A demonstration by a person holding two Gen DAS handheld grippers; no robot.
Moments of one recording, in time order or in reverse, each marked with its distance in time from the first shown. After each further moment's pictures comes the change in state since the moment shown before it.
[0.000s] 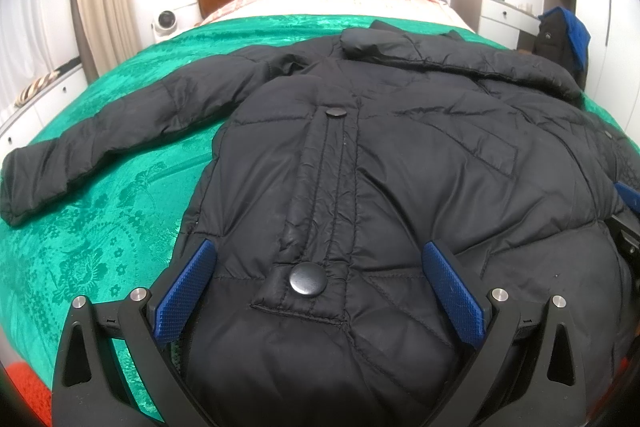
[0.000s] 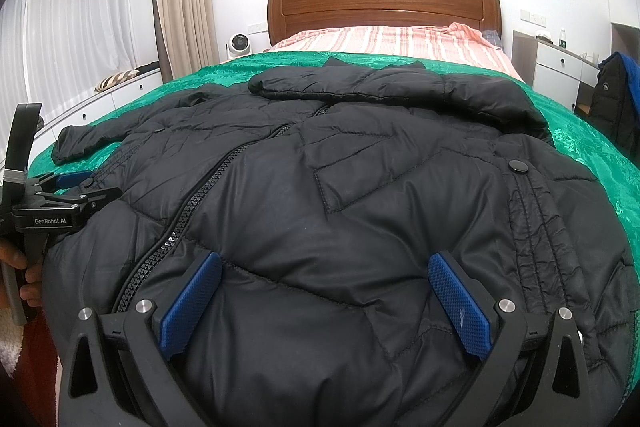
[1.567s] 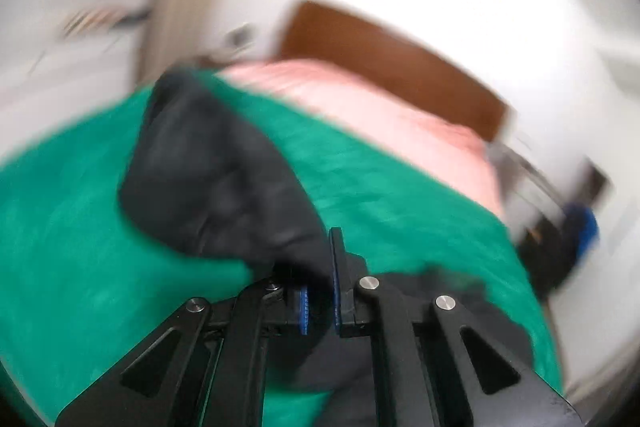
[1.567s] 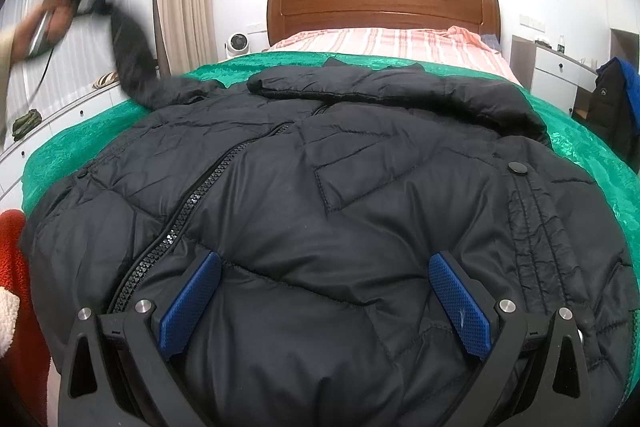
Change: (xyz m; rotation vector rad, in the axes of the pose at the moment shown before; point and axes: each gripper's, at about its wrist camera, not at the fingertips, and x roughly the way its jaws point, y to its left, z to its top) left arm -0.071 0.228 0.257 -0.387 -0.235 -0.095; right arm -0.007 0.000 -0.006 -0.020 0.000 -0.015
